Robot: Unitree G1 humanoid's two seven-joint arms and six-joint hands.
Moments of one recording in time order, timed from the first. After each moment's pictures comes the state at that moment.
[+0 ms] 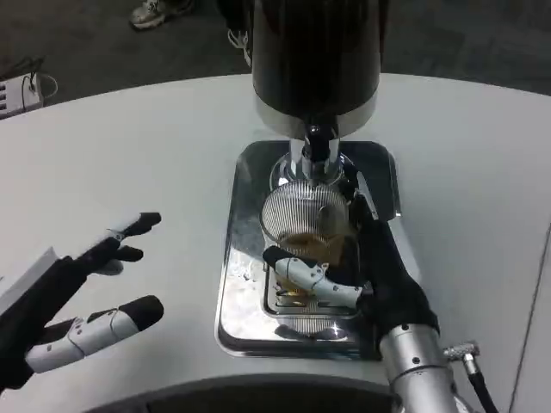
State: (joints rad) left arm -0.06 0.66 0.26 -0.02 0.12 -0.43 -0.37; right arm -0.43 0.05 0.18 0.09 -0.33 0.09 -0.19
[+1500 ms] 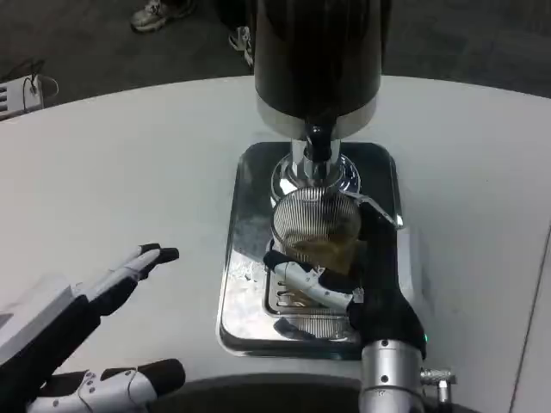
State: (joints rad) left arm 0.16 0.68 0.32 -0.30 0.20 -0.38 -0.38; right arm -0.46 0.11 0.26 0.25 -0.44 0.03 -0.59
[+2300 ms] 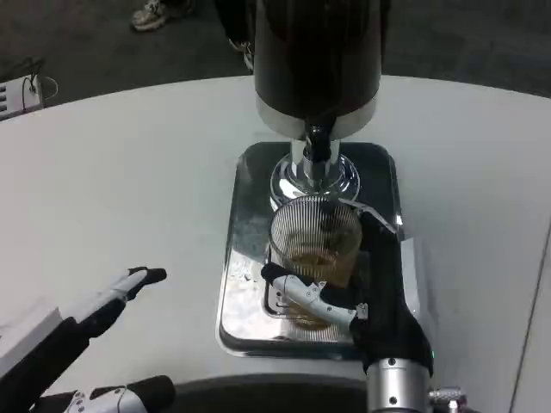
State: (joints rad) left arm 0.24 0.68 0.34 -0.35 0.17 -0.34 -0.39; right arm -0.34 0.10 0.31 0.09 -0.44 0.05 -0.55
